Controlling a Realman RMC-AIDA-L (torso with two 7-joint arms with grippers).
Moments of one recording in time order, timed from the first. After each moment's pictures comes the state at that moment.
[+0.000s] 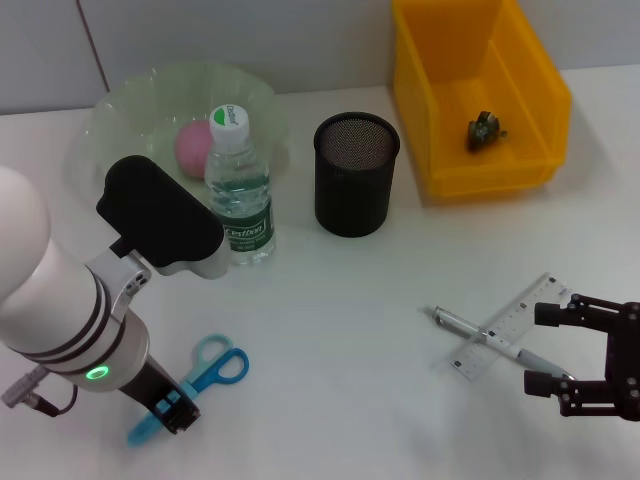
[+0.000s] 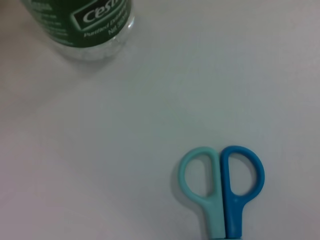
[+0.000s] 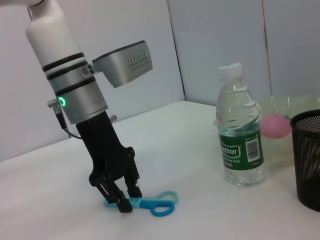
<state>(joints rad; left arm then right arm) -0.49 -2.07 1.89 1.45 2.71 1.52 -2.87 0.21 2.04 -0.61 -0.75 -1.99 -1.81 1.16</state>
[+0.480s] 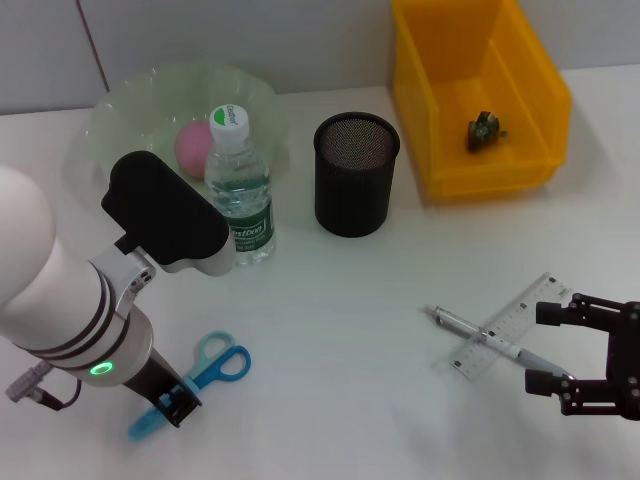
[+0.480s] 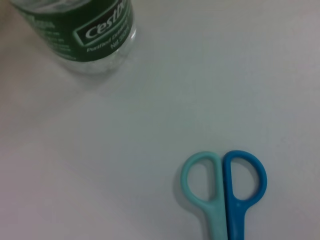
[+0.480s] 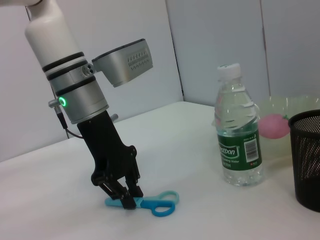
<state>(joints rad) -0.50 -2.07 1.89 1.46 2.72 1.50 -2.86 0.21 2.04 -0.60 -0.75 -1.99 -1.81 1.16</state>
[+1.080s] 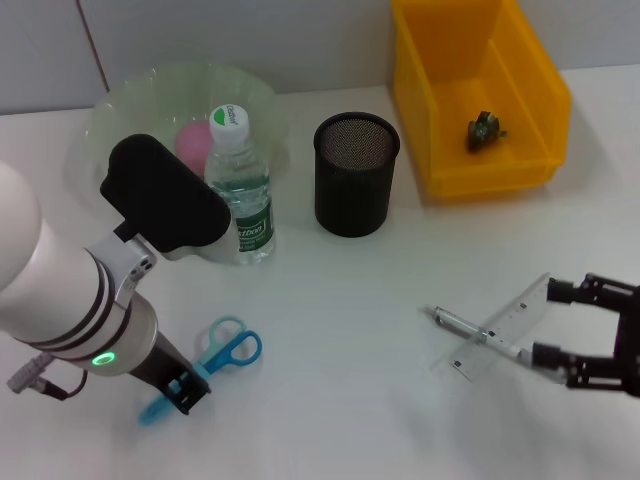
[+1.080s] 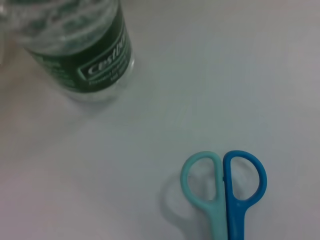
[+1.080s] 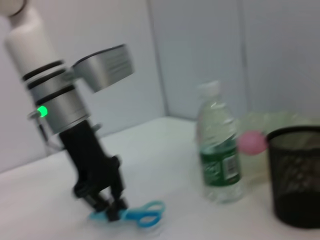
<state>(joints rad) -0.48 -2.07 1.88 1.53 2.71 1.50 -2.86 0.22 2.05 -0.51 -0.75 -1.98 -1.82 1.16</state>
